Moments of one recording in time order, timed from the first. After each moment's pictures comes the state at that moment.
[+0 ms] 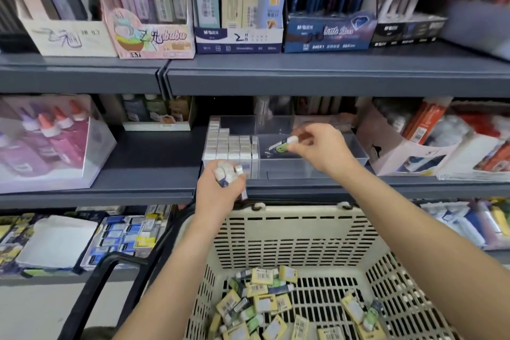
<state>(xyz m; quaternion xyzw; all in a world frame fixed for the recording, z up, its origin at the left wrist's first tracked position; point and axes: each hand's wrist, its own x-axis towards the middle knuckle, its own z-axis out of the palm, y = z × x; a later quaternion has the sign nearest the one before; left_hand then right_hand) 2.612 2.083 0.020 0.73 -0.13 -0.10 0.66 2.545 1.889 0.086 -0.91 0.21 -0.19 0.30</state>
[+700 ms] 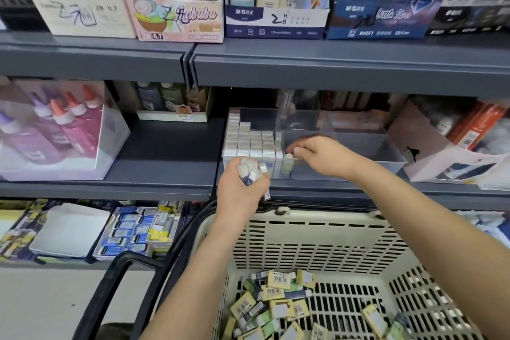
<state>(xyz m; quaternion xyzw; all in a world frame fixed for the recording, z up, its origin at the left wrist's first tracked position) 2.622 2.078 0.016 0.74 -0.14 -0.10 0.64 2.589 1.897 0.068 -0.97 0.11 0.03 0.21</state>
